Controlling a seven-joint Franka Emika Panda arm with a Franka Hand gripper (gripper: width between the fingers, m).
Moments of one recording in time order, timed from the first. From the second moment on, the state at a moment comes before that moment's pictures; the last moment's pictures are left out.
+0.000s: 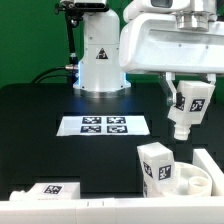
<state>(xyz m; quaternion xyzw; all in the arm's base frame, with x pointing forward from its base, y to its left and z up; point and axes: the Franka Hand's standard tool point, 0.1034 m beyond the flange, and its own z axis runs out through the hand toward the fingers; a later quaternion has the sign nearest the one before) 0.593 0.102 0.136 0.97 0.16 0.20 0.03</state>
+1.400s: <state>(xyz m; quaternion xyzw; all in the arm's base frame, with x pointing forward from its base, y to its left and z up) 0.636 0.116 0.082 0.99 0.08 0.14 0.03</state>
